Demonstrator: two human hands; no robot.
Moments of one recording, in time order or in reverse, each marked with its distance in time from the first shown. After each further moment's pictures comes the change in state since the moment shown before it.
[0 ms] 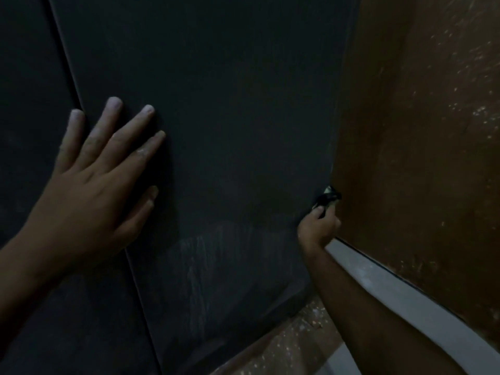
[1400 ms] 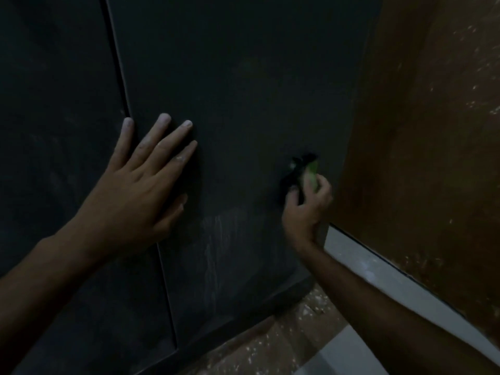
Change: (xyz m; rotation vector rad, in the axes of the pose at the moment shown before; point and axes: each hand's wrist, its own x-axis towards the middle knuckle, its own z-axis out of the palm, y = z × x) left_hand -0.020 0.016 -0.008 0.039 -0.121 0.062; right_hand -0.072 -0.044 -0.025 0.009 -0.214 -0.562
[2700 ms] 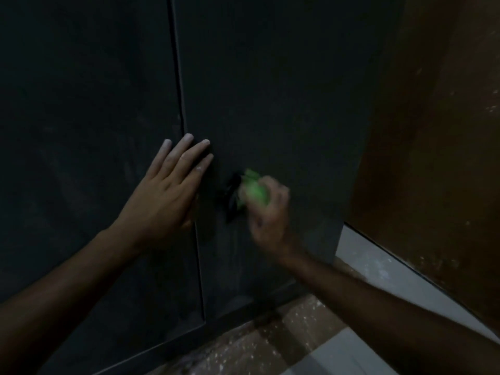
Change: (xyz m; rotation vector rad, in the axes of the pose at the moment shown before) left_hand -0.037 -0.004 -0.017 0.028 -0.051 -0.036; right_hand -0.062 -0.075 0.019 0.046 -0.179 -0.643
